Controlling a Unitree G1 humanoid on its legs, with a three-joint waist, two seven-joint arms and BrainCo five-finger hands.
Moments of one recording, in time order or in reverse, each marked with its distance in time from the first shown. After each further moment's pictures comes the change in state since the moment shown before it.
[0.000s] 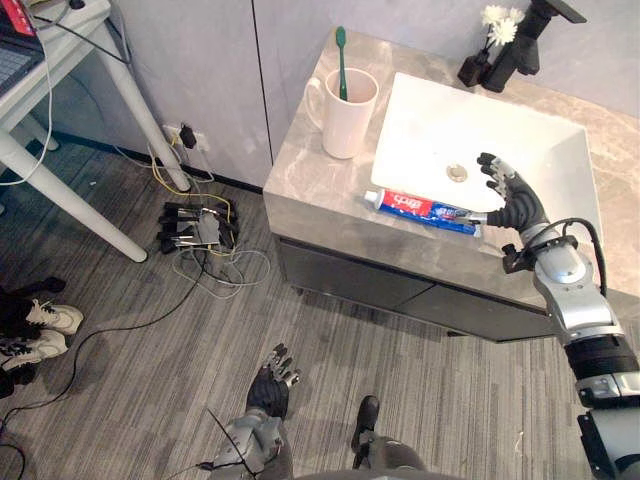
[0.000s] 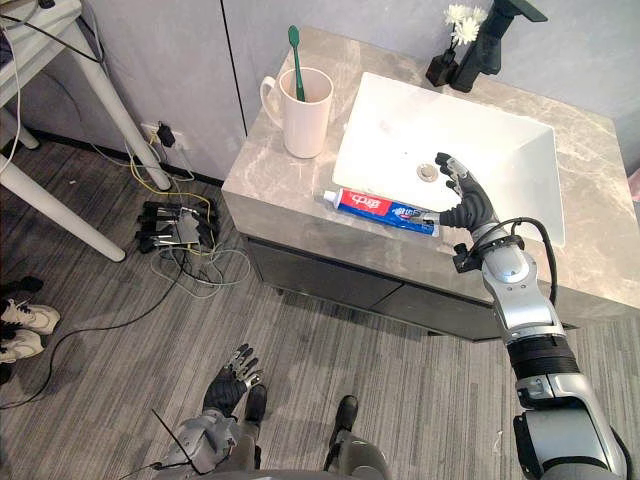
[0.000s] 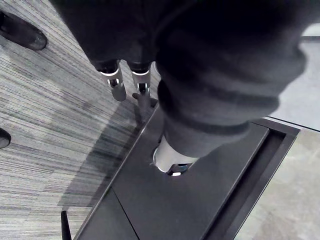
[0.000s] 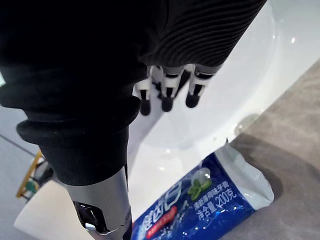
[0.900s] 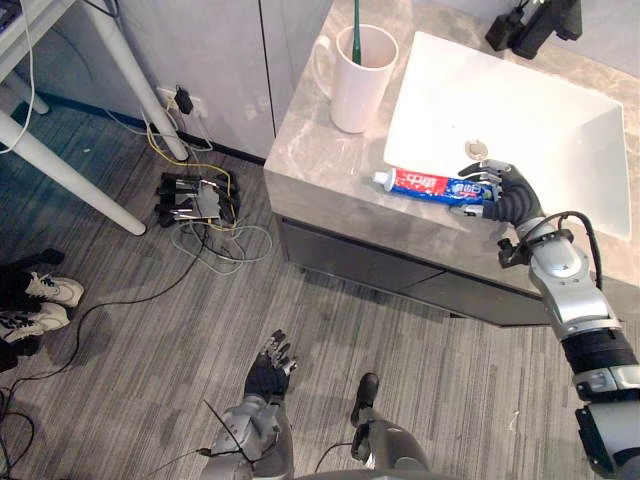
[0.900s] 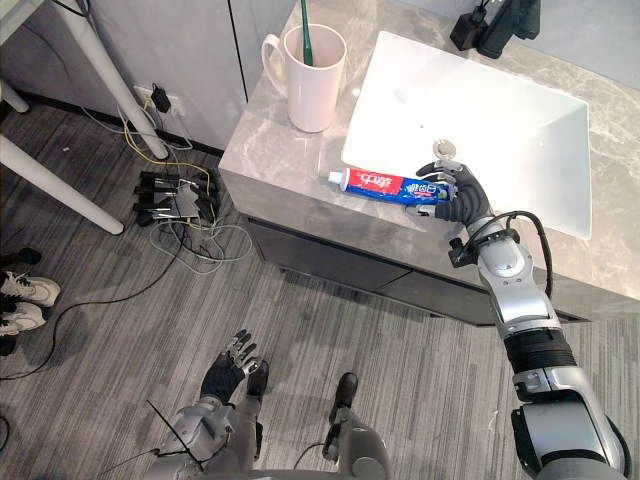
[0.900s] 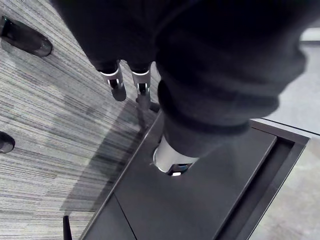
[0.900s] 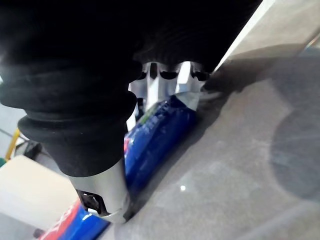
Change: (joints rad) left arm -0.030 0.018 0.003 -0.048 -0.001 -0.001 0.004; right arm -0.043 0.000 0.028 0.008 -0.005 0.000 0.001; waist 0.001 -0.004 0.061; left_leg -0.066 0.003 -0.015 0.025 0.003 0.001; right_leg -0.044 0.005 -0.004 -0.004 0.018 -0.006
